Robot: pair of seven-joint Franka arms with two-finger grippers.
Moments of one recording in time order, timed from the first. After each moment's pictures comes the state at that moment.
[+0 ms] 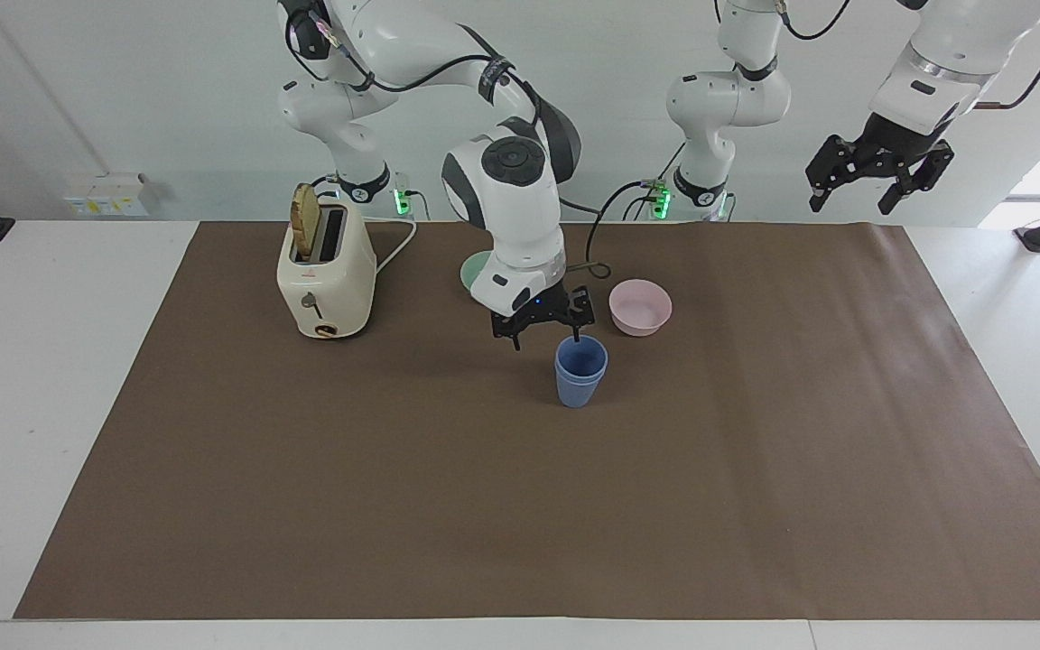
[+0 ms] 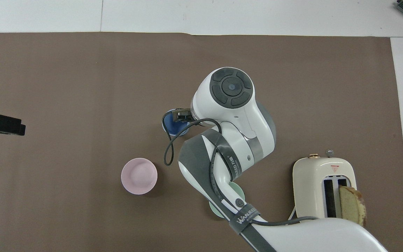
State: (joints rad) left arm -0.04 -0.09 -0.04 -1.56 -0.02 1.46 0.01; right arm 0.53 0.42 0.03 -1.49 0.10 2.03 0.46
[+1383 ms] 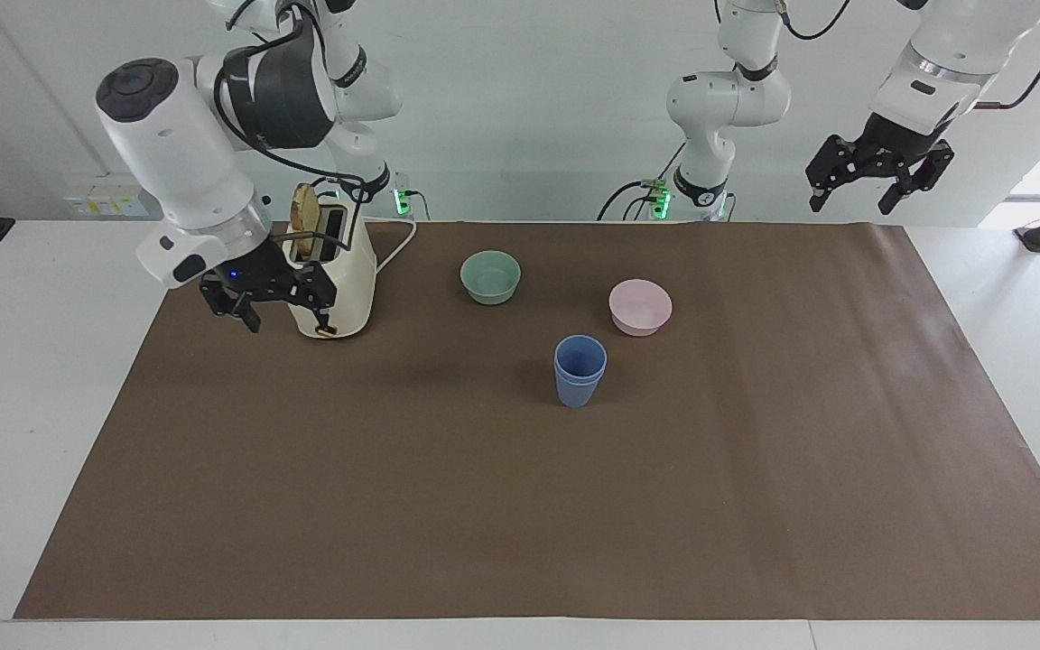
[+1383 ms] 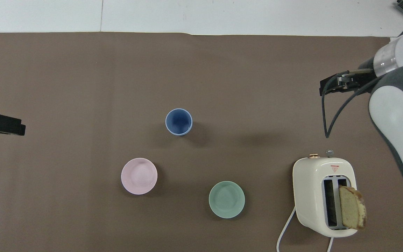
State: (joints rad) left arm -0.04 -0.09 -0.04 -1.56 -0.02 1.46 0.01; right arm 0.02 0.19 0.01 -1.48 0.04 1.70 0.03
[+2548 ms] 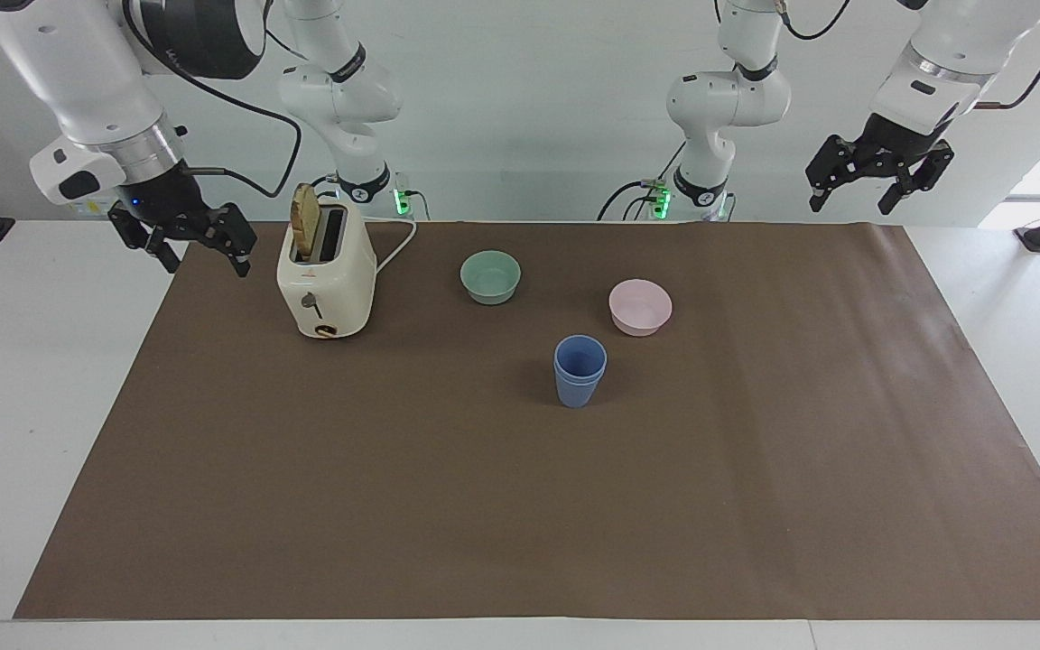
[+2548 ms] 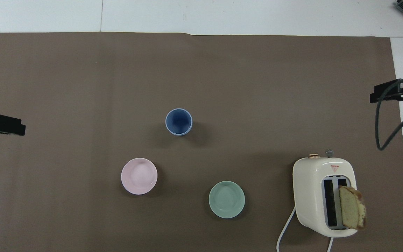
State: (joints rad) left arm -0.04 -0.09 -0.04 -1.56 -0.02 1.46 0.01; right arm -0.07 0.08 0.00 -1.48 0.01 1.61 0.03
